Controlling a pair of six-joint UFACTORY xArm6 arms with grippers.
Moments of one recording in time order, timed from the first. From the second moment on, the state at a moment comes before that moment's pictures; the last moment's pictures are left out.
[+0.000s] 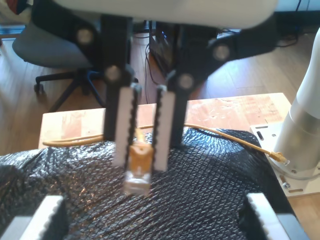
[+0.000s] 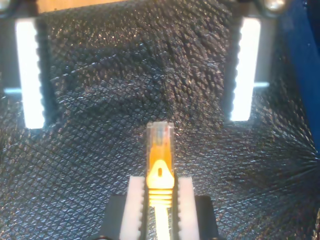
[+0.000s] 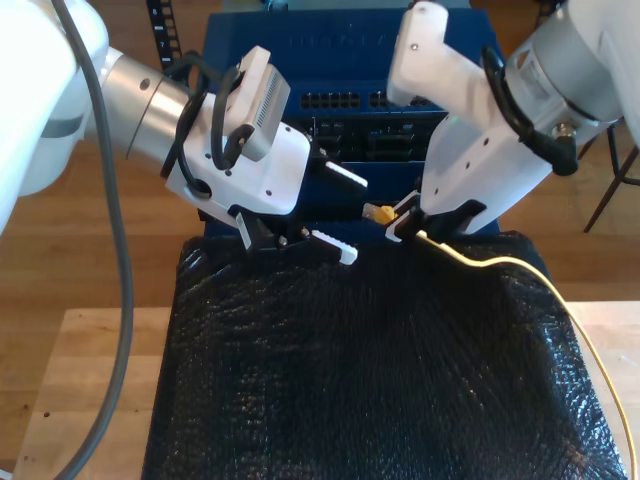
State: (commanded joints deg) left arm -0.5 -17.0 -56.8 -60.3 91.0 -254.0; right arm 20.4 -29.1 -56.5 24.4 67.4 -62.8
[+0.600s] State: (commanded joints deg) left arm -0.2 -17.2 -57.0 -65.2 91.2 -252.7; right arm 19.6 -27.6 -58.0 27.5 67.6 -62.9
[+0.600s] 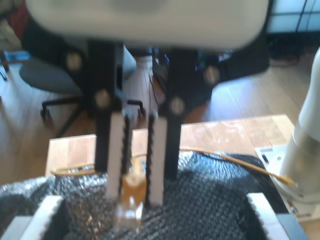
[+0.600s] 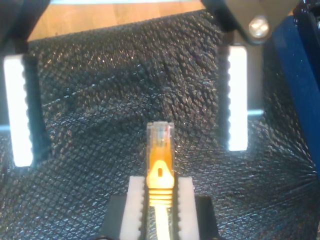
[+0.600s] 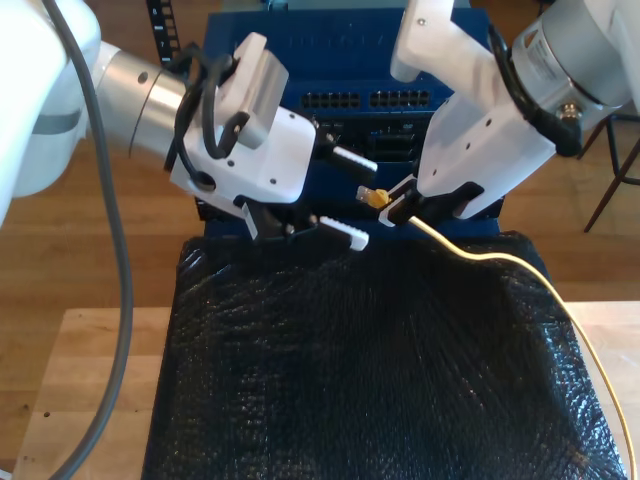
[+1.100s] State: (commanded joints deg) left arm 0.0 -17.2 -56.6 -65.2 91.2 -252.5; right arm 19.4 -27.6 -58.4 27.6 67.6 -63.0
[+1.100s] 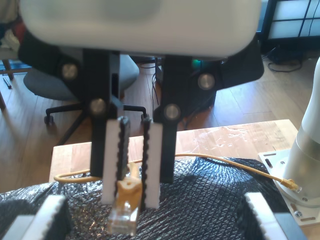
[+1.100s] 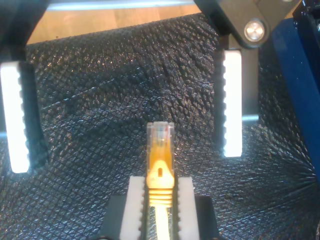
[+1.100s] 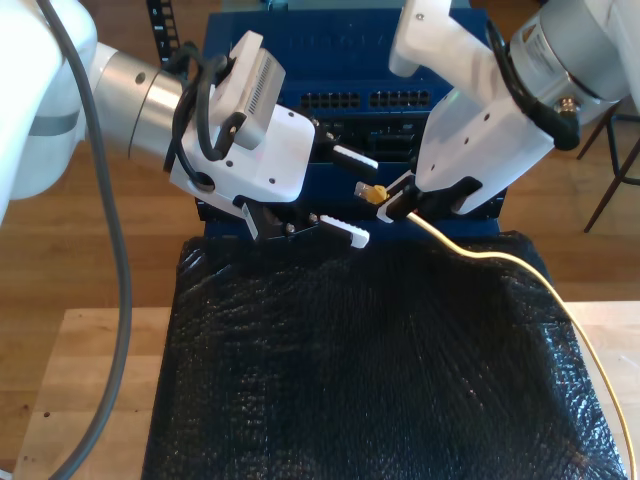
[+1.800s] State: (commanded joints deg) left arm 0.0 -17.3 -56.7 -65.2 90.7 -251.7; right arm 18.9 -27.6 -58.2 28.6 68.2 -63.0
